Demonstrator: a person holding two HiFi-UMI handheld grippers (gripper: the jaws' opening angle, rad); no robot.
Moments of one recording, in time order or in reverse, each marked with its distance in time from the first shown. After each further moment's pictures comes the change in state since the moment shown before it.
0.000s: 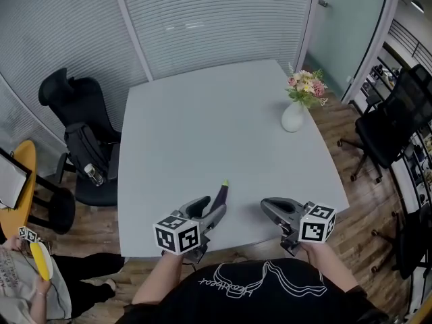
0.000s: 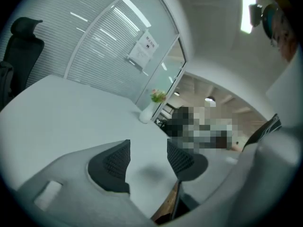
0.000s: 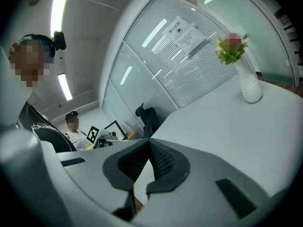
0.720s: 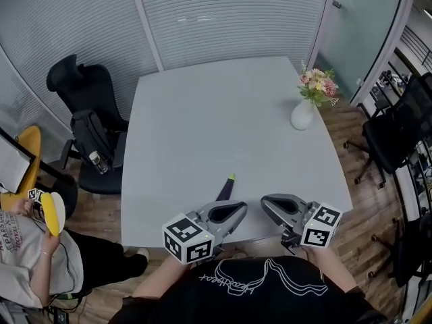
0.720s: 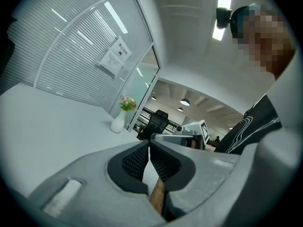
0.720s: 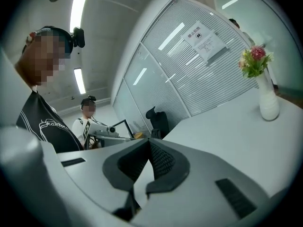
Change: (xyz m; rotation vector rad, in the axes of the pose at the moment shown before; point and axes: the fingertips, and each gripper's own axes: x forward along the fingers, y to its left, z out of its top) left arm -0.011 -0.096 0.025 0.149 -0.082 -0.263; right arm 0.009 0.046 0.021 -0.159 -0.040 0.113
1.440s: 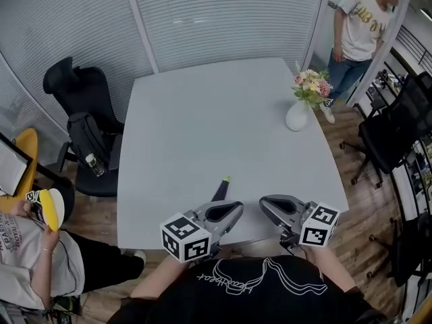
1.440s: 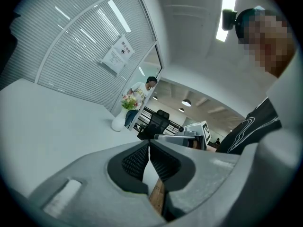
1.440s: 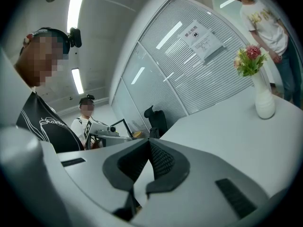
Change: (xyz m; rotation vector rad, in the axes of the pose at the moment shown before) left arm 0.010 0.005 -0.007 -0.037 0.012 0.011; right arm -0.011 -0.011 -0.007 0.026 0.014 -0.016
